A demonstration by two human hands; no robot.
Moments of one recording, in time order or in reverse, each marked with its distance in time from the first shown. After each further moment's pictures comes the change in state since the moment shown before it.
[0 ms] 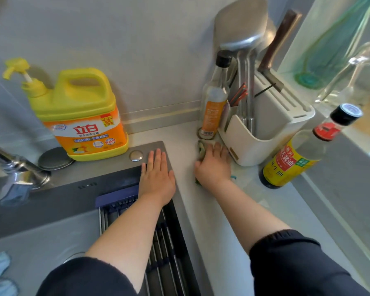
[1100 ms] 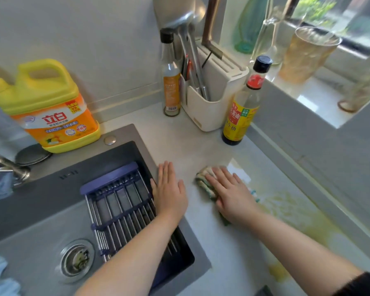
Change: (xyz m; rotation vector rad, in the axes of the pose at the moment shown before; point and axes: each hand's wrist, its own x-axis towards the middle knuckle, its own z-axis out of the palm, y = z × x) left_hand -0.130 0.071 0.034 -0.342 0.018 0.099; right_hand -0.188 0.132 0.004 -0.069 -0.068 -0.311
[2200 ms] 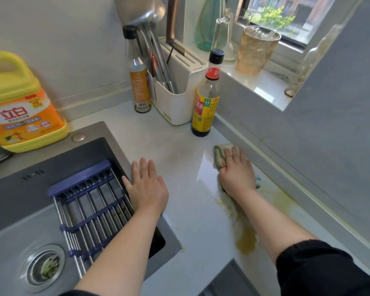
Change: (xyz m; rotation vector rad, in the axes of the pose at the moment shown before) left_hand -0.017 0.014 0.016 0.412 0.009 -0.016; right_hand -0.015 0.066 -0.002 -0.002 0.179 0.593
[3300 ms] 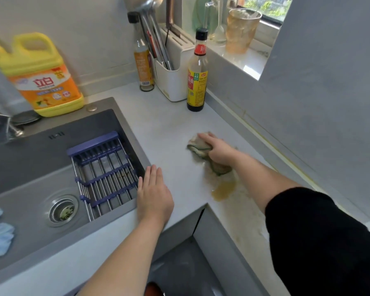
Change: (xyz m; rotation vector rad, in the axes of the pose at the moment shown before) left_hand -0.155 0.023 0.016 -0.094 0.078 0.085; right_hand -0.032 0.022 -0.022 0.371 -0.394 -0.308
